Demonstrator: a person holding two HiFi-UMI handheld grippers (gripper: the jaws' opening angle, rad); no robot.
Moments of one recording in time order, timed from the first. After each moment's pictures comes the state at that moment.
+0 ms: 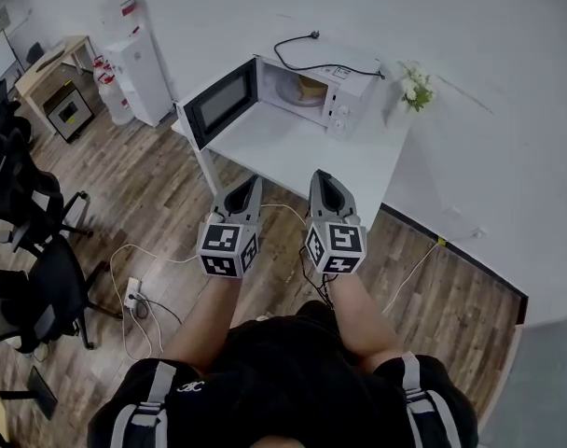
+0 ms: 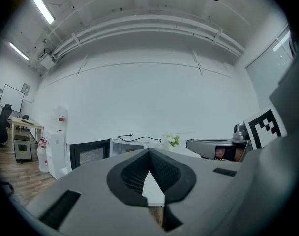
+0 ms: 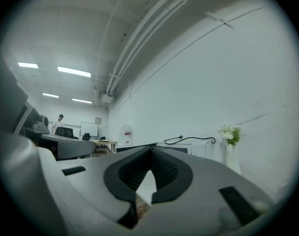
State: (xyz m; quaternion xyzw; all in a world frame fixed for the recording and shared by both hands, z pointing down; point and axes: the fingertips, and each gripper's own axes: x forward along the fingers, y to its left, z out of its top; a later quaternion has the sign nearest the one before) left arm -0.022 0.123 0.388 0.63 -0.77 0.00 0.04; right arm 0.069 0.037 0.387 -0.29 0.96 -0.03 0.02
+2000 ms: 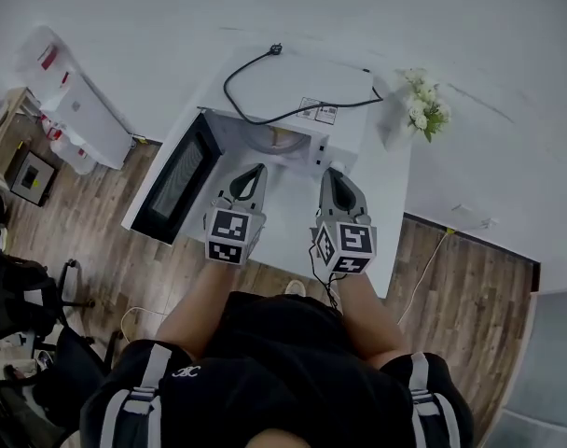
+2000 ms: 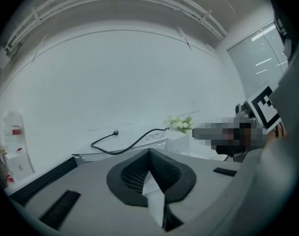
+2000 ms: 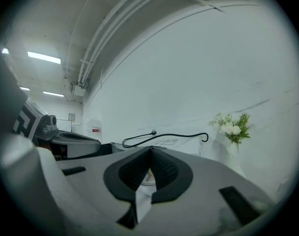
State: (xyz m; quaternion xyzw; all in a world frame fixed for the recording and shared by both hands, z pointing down) left arm -0.193 -0.249 0.434 0.73 -0.67 0.12 0.01; right arm -0.070 -0.295 0.438 -0.40 0.91 -0.07 0.01
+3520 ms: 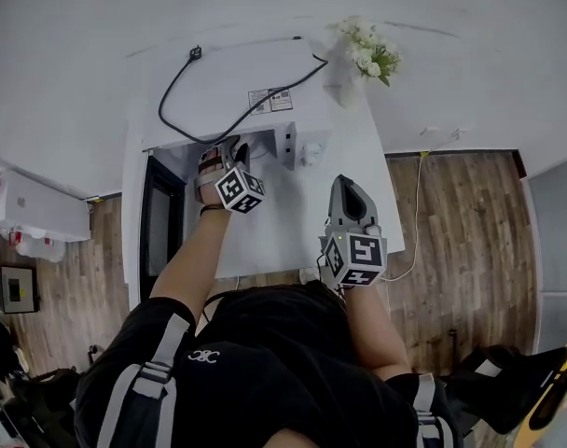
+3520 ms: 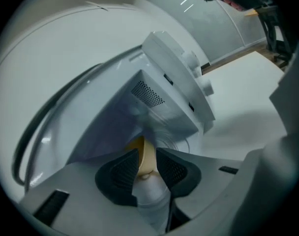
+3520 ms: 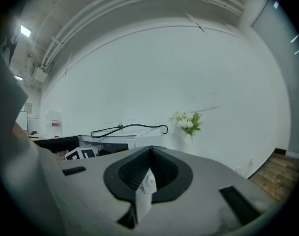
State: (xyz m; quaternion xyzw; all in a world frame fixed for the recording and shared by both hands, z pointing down) left arm -0.228 -0.421 0.607 0.71 -0.48 0.46 -0.22; right arm -0.021 -0.277 0.476 -0.61 0.79 -0.09 -0.02
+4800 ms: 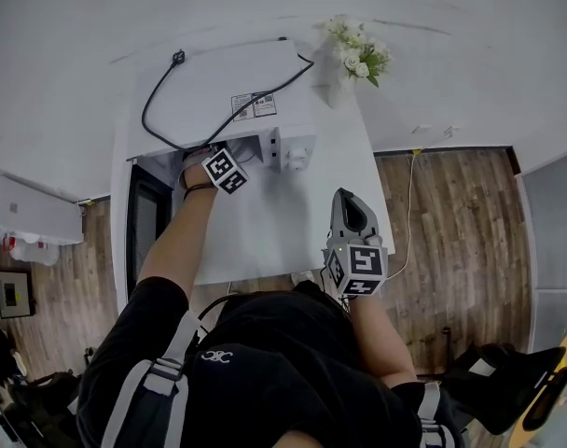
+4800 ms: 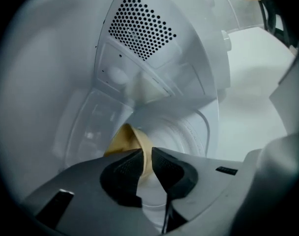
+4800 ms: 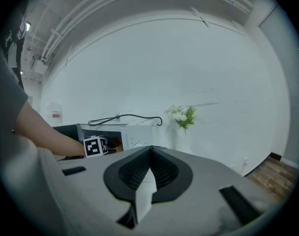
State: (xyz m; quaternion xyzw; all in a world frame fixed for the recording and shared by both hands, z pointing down) left arm -0.257 -0.480 0.663 0.66 -0.44 0.58 -0.18; right arm 0.014 -0.274 0.499 -0.60 0.79 -0.10 -0.07
